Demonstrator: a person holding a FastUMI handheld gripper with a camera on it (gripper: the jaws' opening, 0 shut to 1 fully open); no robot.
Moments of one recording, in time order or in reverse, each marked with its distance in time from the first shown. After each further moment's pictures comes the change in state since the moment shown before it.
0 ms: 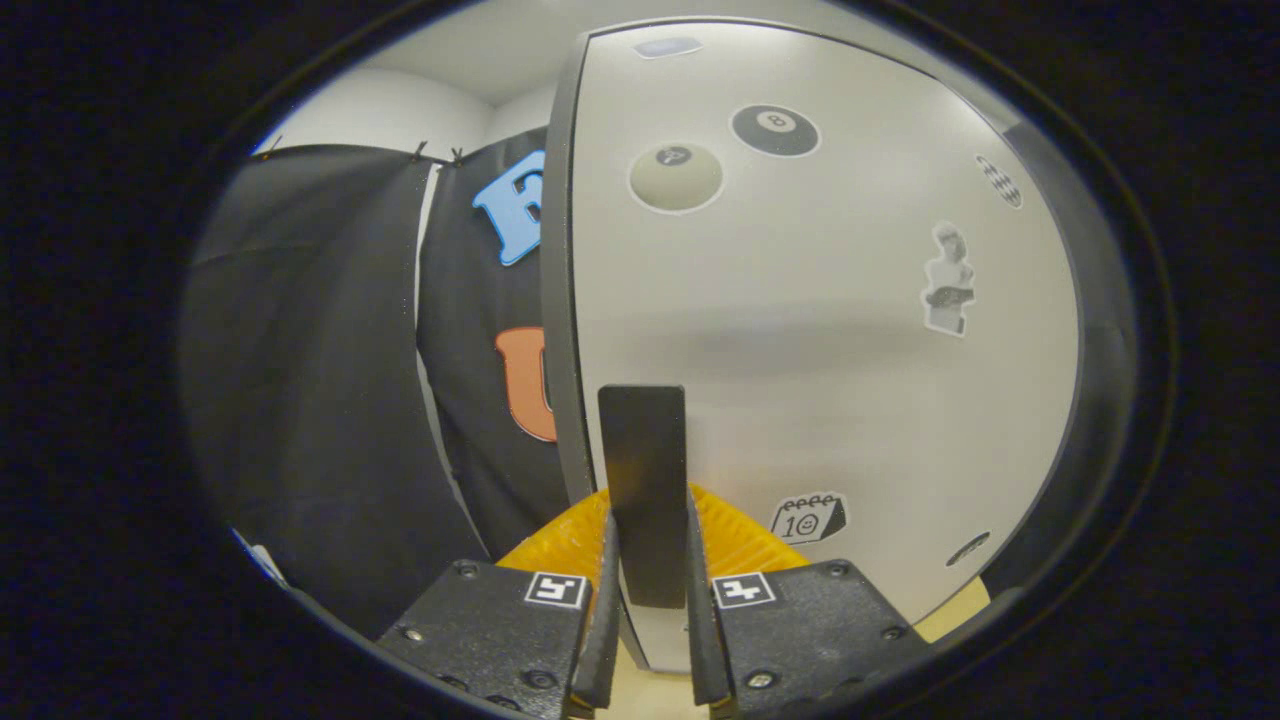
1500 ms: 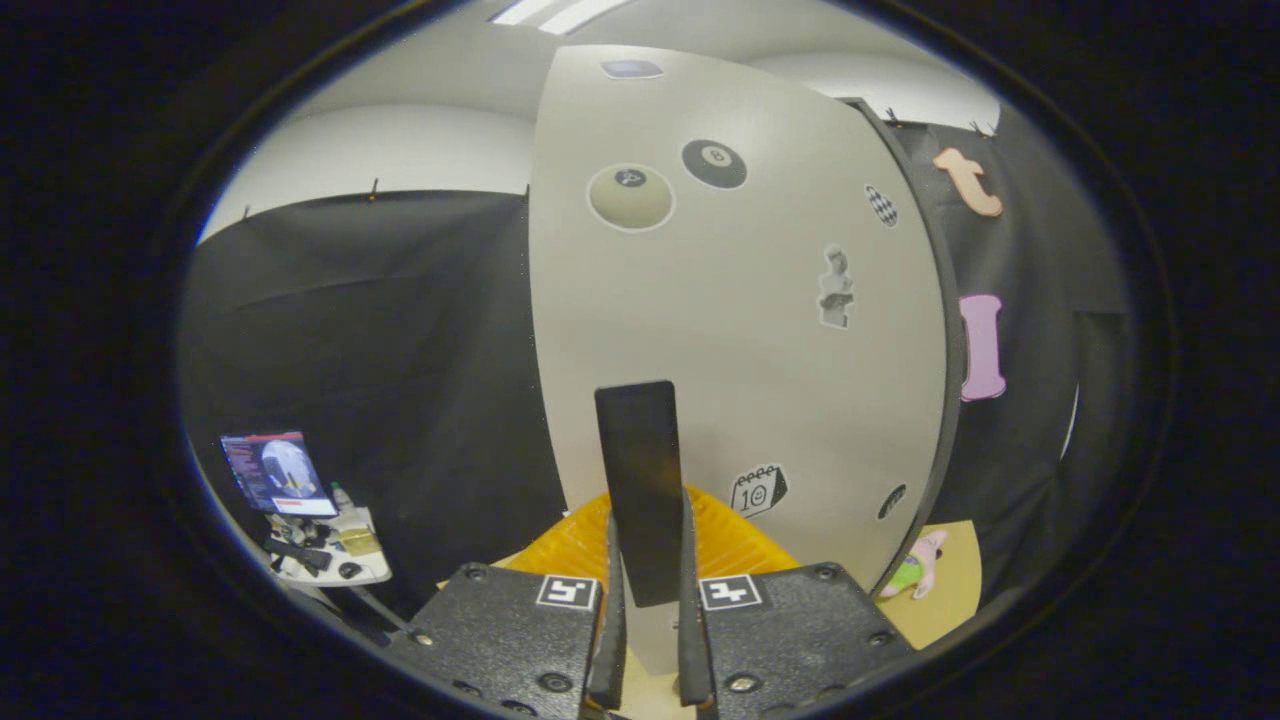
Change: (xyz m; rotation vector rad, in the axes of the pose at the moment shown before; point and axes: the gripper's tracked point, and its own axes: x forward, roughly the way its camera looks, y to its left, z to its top) arm -0.062 -0.020 -0.001 0.020 0.000 0.384
